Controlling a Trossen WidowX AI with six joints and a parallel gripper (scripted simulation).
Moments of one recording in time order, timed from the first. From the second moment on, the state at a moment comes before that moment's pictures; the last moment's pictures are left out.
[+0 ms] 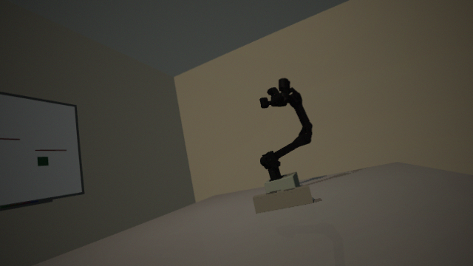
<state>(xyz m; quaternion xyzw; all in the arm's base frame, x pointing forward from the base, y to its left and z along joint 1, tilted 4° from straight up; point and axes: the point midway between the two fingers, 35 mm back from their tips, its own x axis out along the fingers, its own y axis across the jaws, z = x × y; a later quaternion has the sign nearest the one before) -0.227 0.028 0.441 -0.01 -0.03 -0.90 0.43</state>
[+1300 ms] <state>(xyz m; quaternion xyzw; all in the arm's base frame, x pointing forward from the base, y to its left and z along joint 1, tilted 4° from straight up) 0.043 -0.157 0.412 -0.27 0.35 -0.56 0.71</state>
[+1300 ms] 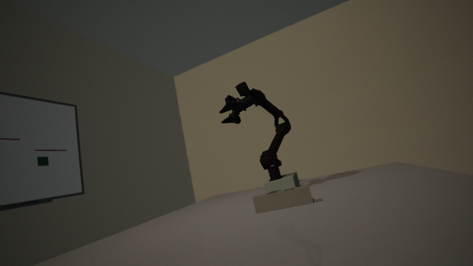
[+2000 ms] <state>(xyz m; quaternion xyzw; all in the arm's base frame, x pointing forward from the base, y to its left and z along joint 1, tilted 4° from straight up) 0.190 -0.137 0.304 -0.43 0.48 -0.22 0.73</state>
